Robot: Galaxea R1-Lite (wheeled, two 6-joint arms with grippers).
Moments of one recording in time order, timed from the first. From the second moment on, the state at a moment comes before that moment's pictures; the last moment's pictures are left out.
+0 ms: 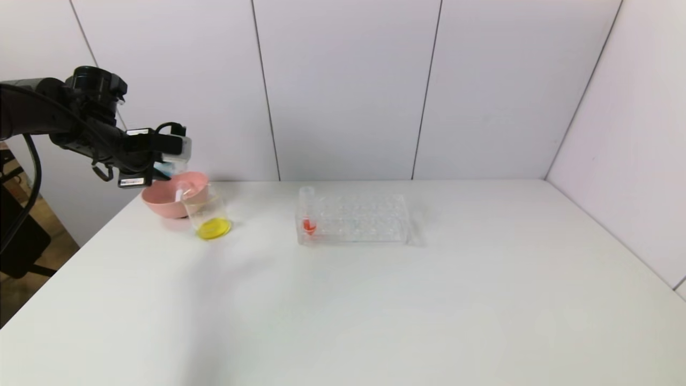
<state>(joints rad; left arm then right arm) 0.15 2.13 -2.02 0.62 -0.17 1.56 0.00 0.00 0.00 -0.01 -0.04 0.09</state>
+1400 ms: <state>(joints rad) 0.11 2.12 -2.02 0.76 0.03 1.53 0.00 0.00 0.00 -0.01 -0.04 0.09</state>
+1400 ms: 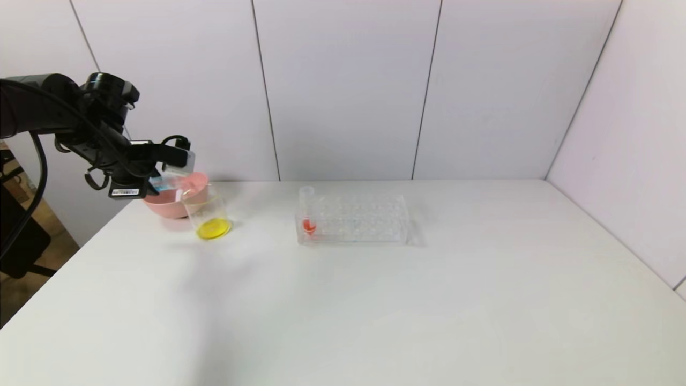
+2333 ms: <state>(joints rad) 0.08 2.12 -2.02 0.75 0.12 1.54 0.00 0.00 0.00 -0.01 -0.04 0.09</state>
